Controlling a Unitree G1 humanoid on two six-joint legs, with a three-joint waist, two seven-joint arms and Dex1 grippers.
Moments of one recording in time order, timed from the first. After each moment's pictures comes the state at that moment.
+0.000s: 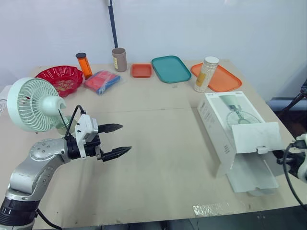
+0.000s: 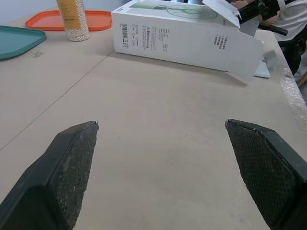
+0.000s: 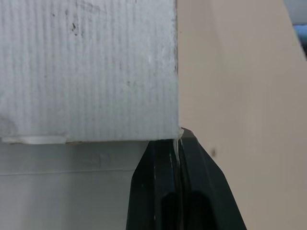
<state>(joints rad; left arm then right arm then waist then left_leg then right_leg) -0.16 0.69 0.09 -0.36 -0.60 0.41 -1.00 0.12 -0.88 -0.67 -0.10 0.38 0.82 0.63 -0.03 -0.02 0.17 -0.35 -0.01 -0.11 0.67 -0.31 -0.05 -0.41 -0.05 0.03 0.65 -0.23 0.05</state>
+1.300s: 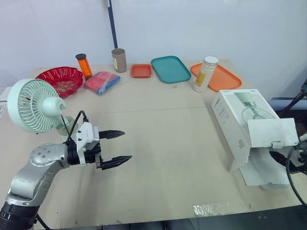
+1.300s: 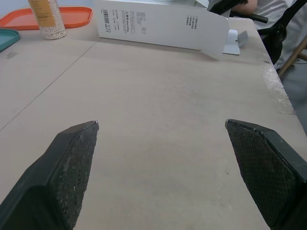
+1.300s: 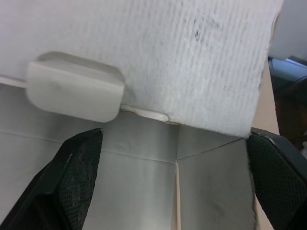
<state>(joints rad) -0.12 0.69 0.07 -0.37 -0.56 0.34 -1.08 0.22 -0.95 -0.68 -0.11 0.29 0.60 0.73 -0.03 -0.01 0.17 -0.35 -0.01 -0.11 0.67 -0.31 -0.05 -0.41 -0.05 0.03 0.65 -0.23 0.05</state>
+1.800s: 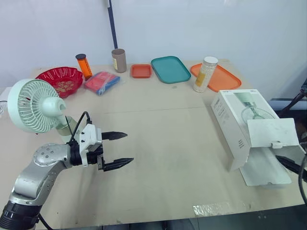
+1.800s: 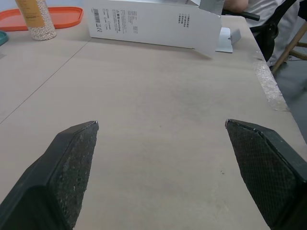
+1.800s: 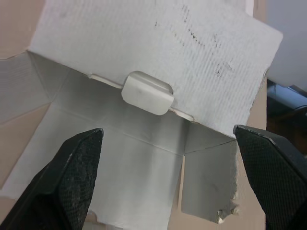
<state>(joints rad) -0.12 0.69 0.04 -0.36 -0.55 0.32 -1.09 0.37 -0.99 -0.88 -0.33 0.31 0.66 0.90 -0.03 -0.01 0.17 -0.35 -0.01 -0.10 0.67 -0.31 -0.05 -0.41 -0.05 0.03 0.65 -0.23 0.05</state>
